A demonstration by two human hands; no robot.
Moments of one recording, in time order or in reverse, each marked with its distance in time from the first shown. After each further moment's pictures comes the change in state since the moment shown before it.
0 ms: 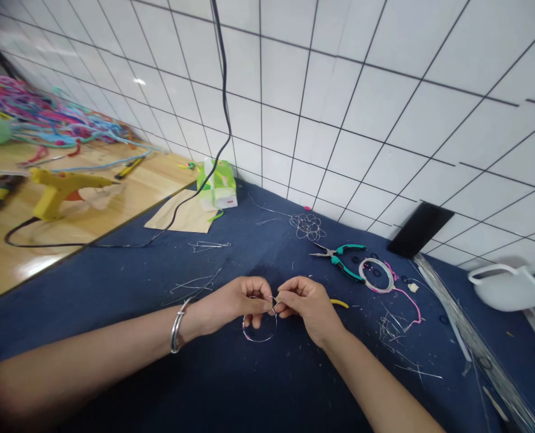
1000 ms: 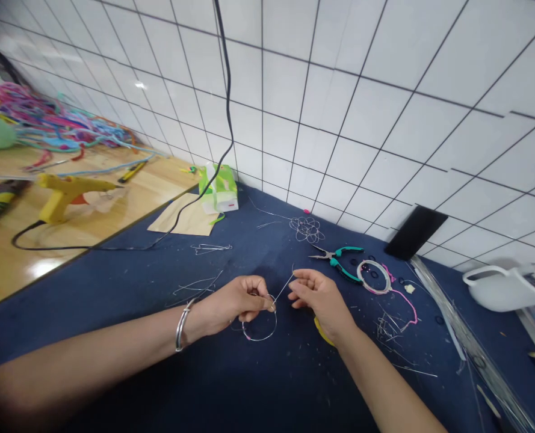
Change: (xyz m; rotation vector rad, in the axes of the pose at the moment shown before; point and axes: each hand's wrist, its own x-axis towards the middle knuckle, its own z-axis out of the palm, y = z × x) left_hand 0.004 -0.009 -0.002 -0.120 0.066 0.016; right_hand -0.005 -0.026 -0.011 -0.176 0.100 -0.031
